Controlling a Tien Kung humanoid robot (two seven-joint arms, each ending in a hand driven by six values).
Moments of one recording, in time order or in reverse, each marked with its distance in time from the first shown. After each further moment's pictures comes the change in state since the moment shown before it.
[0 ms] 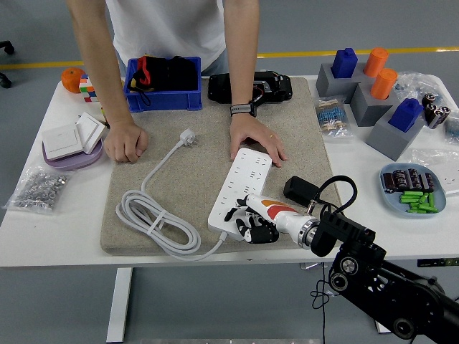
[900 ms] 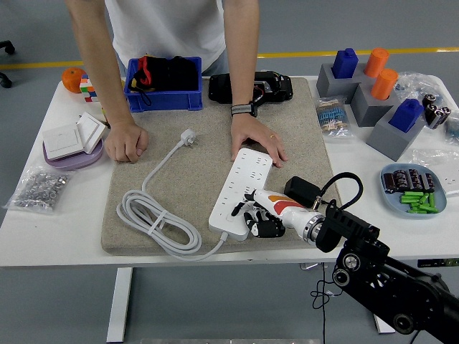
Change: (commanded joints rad) left arm -0.003 -0.002 0.001 0.000 -0.001 0.000 -0.001; right arm 0.006 -0.005 0.014 -0.049 -0.031 -0.005 0.016
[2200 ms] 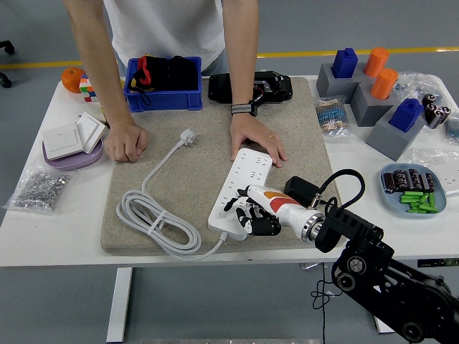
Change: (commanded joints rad) left arm 0.002 0.000 -0.004 0.000 0.004 -0.001 -0.001; right arm -0.035 -0.017 0.049 0.175 0.005 -0.008 -0.016
